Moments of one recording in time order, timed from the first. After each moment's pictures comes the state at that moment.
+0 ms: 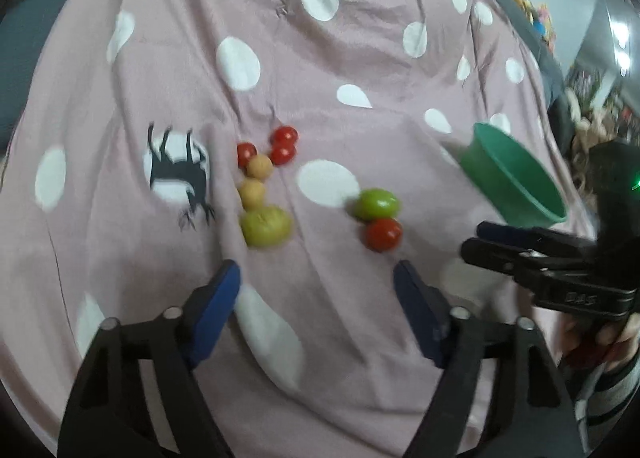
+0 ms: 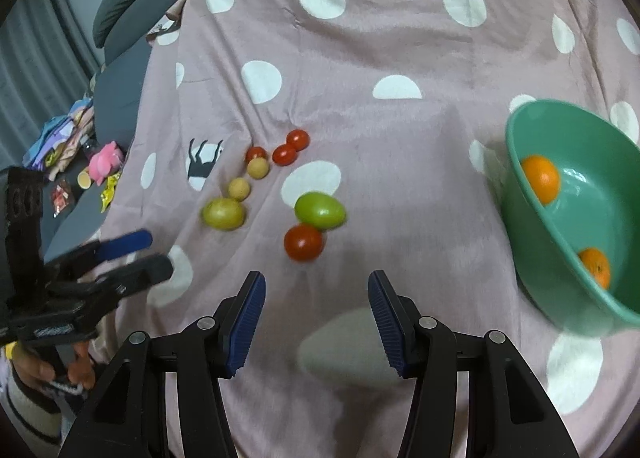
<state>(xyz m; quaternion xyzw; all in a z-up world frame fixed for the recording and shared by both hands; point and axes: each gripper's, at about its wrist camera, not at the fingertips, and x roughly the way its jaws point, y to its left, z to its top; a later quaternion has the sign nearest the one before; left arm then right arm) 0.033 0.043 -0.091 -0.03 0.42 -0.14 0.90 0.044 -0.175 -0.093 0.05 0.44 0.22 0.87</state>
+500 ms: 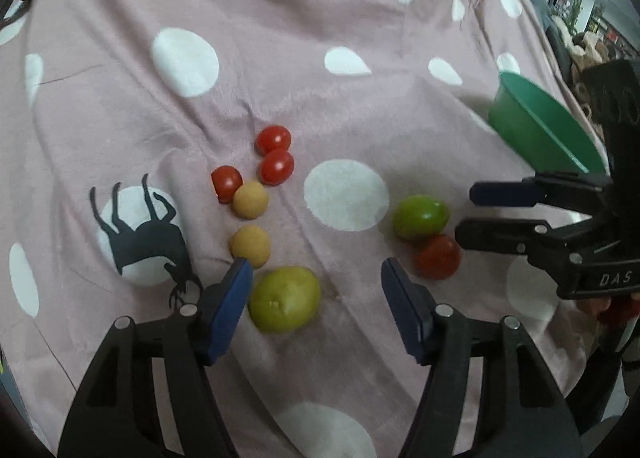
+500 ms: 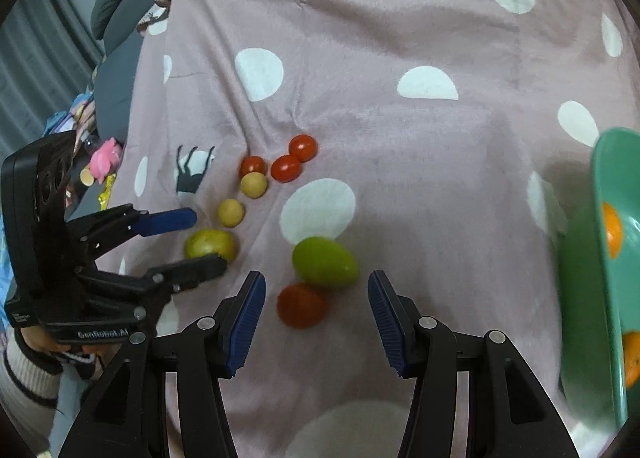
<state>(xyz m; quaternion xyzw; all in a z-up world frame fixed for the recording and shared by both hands) 0.115 0.033 -0.122 0.07 0.48 -0.19 0.86 0.110 -0.157 -0.110 0.05 0.47 0.25 0.84</state>
